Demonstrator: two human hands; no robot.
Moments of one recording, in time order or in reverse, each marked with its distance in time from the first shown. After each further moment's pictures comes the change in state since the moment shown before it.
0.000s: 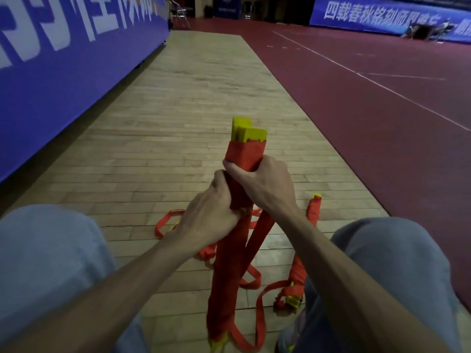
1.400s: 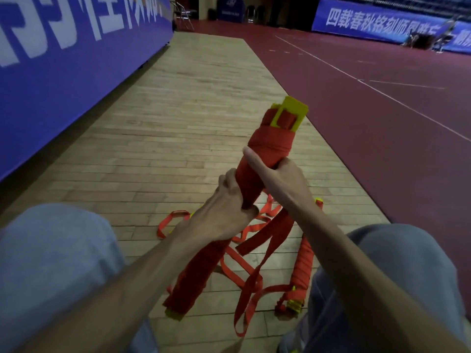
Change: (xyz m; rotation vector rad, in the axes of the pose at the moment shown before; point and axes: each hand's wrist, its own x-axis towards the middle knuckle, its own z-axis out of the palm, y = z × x) left_hand 0.007 -0.017 0.008 -0.003 -0.020 -0.002; right_hand -0.003 -0.006 -0.016 0.268 -0.106 0.105
